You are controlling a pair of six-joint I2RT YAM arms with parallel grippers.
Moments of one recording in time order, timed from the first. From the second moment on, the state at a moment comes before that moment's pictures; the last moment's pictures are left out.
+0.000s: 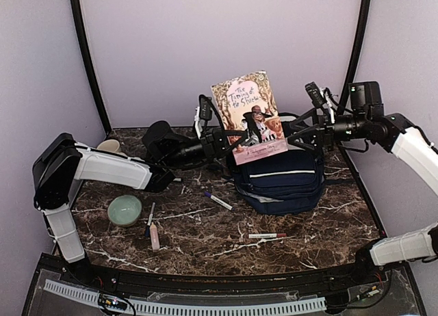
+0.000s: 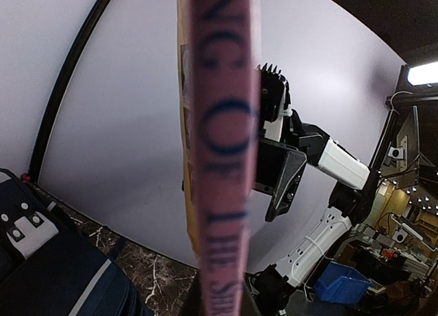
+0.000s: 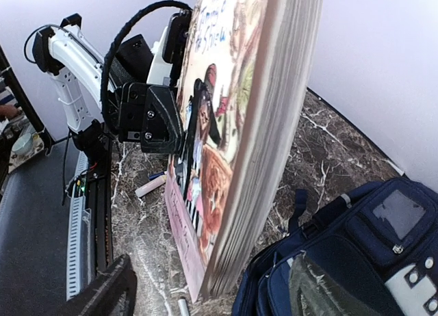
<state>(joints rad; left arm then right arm) -0.84 1.83 1.10 1.09 0.58 -0.67 0.37 1.19 1.21 -0.52 -0.91 -0.25</state>
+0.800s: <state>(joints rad) -0.83 1.84 1.14 1.10 0.84 -0.78 0.41 1.28 1.19 -0.44 -1.11 -0.14</state>
